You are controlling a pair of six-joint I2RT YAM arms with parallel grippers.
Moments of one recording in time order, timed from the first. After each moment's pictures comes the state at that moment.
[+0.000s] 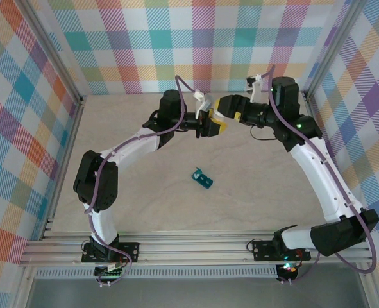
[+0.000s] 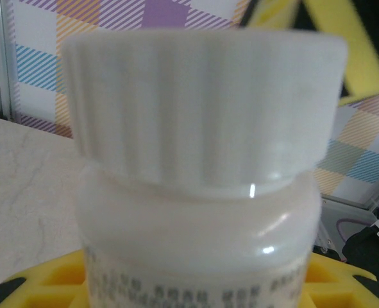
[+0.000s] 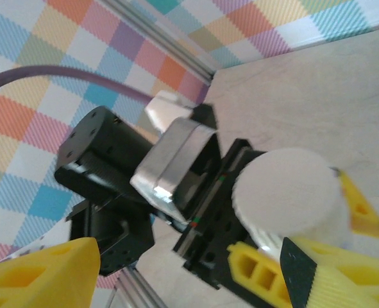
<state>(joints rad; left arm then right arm) -0.57 1.86 1.49 0.21 0.94 -0.12 0.36 1.33 1.52 -0.57 -0.62 0.63</state>
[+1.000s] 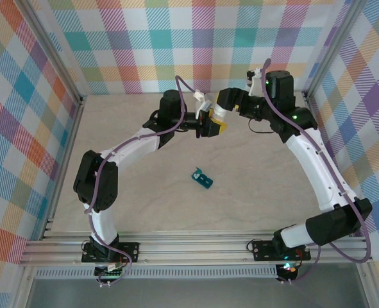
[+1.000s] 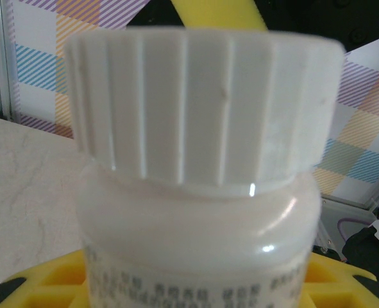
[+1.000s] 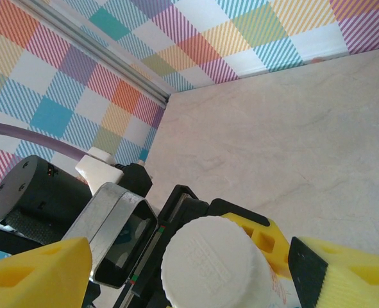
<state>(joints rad) -0.57 1.86 1.49 0.21 0.94 -0.12 0.35 1.42 1.61 -0.62 -0.46 0.57</state>
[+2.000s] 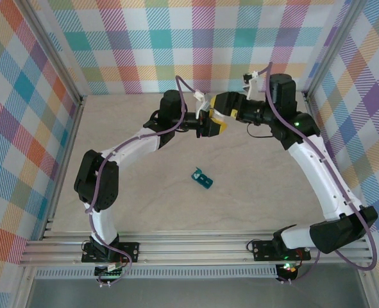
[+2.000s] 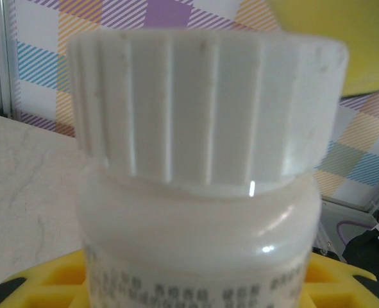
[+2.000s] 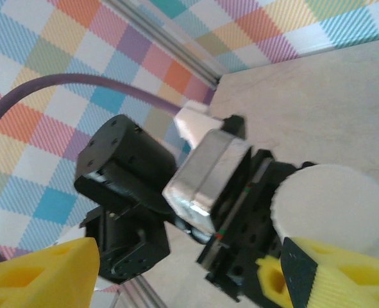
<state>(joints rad) -0.57 1.87 1.49 0.21 0.94 -0.13 0.40 1.36 1.57 -0.57 -0.60 0.65</state>
